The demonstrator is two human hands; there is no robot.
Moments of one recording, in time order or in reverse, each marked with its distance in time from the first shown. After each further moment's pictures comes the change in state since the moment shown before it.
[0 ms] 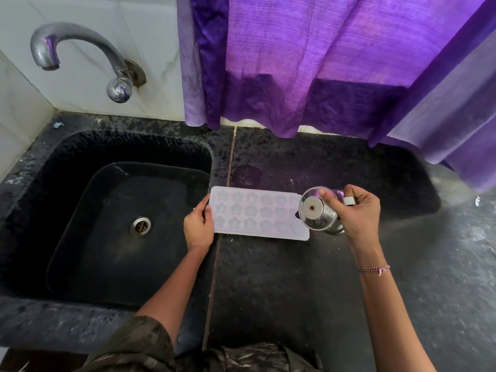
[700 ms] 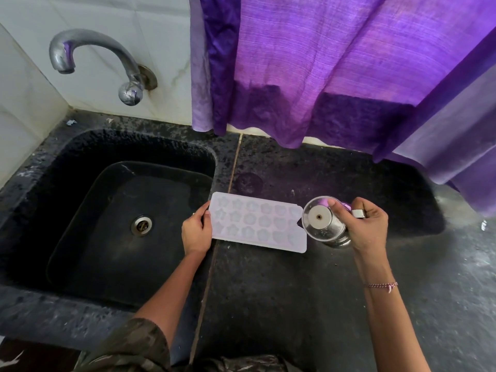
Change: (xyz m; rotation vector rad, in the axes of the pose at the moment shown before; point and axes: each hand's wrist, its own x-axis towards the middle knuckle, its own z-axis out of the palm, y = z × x) left_hand -0.003 0.006 -0.002 0.036 0.038 0.012; right_hand 0.012 -0.002 -0.013 0.131 -0.024 0.055
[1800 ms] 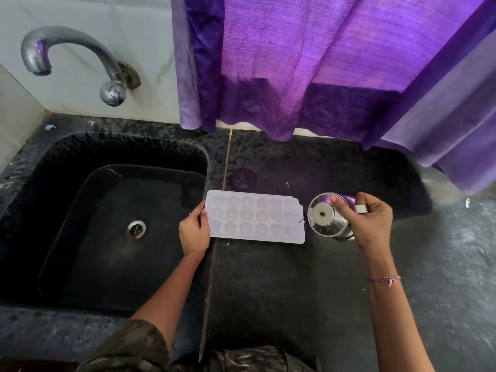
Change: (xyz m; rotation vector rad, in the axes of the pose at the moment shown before) left_hand 0.001 -0.003 0.001 -0.055 -0.043 -0.052; right_hand -0.012 -0.002 -0.009 -0.108 0.061 -0.034
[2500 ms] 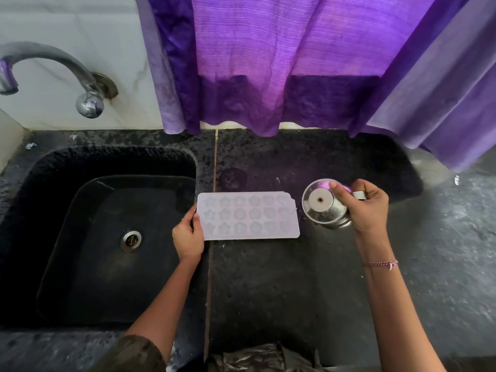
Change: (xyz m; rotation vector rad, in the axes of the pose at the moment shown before) left_hand -0.002 0.008 -0.002 -0.010 0.014 0.002; right_hand 0.006 0.003 -0.006 0.171 0.086 0.067
